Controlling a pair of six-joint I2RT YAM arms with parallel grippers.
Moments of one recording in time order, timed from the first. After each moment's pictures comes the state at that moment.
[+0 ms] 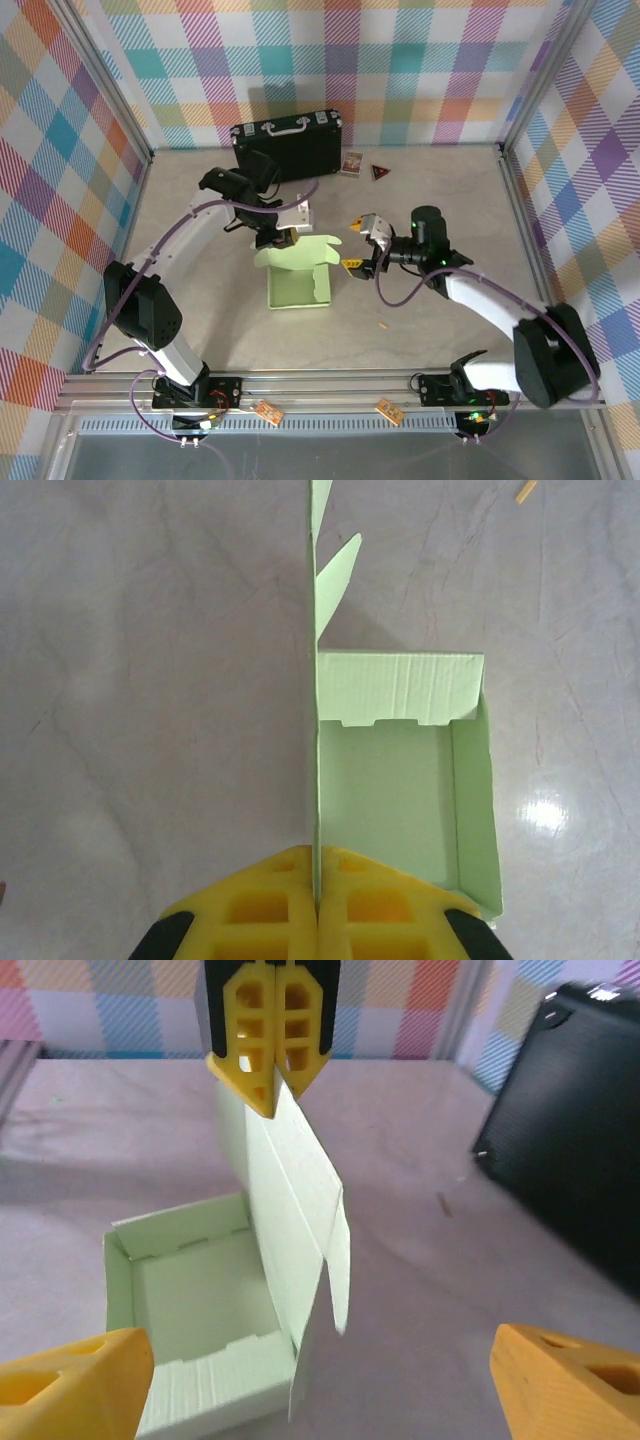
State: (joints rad) left arm -0.44 1.66 1.59 -1.19 0.42 1.02; right arm 0.43 1.24 0.63 0.26 -0.75 -0.42
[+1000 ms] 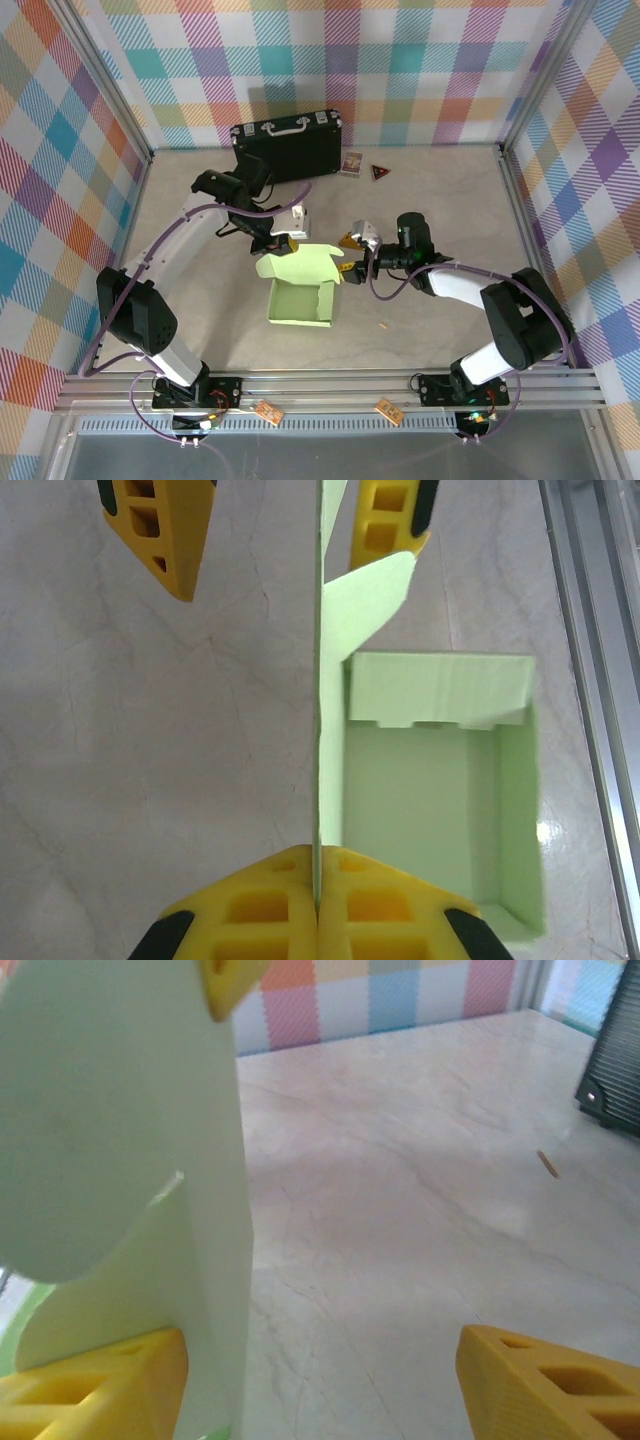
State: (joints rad) left arm -0.43 1.62 1.56 -1.24 0.57 1.13; right arm 0.46 1.50 0.64 0.45 -0.91 -0.29
